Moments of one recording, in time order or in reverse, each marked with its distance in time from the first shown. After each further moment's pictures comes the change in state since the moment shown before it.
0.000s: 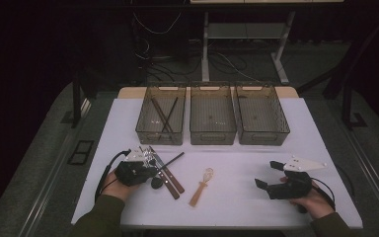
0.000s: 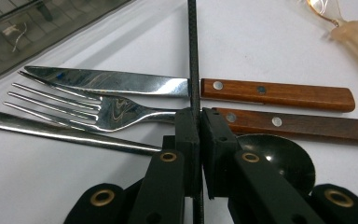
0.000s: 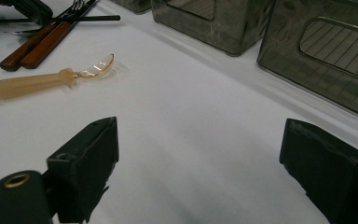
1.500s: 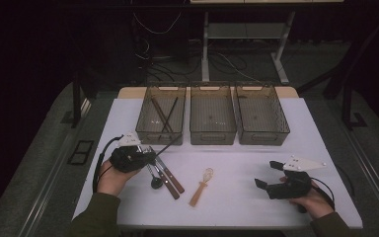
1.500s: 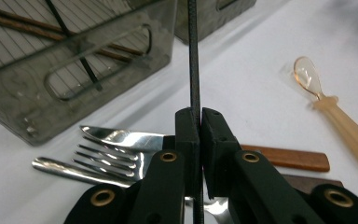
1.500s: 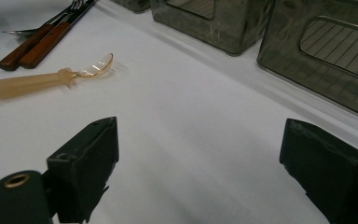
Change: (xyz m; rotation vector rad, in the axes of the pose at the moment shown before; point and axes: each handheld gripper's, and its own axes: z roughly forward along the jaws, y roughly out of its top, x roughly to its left) left arm 0.015 0.035 -0.025 -0.115 0.017 -0.056; right arm 0.000 0.000 0.001 0.003 0.002 0.001
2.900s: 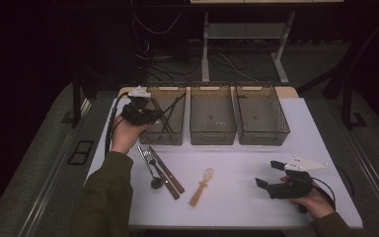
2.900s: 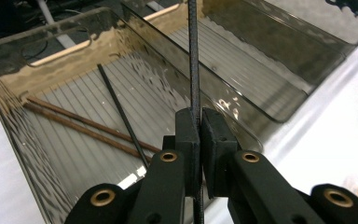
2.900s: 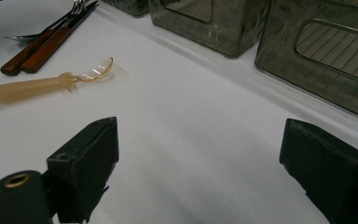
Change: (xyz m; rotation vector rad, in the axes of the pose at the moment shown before) left arm 0.054 0.110 0.025 -0.048 0.094 -0.027; right arm -0.001 0.000 -0.002 -0.013 0.001 0.014
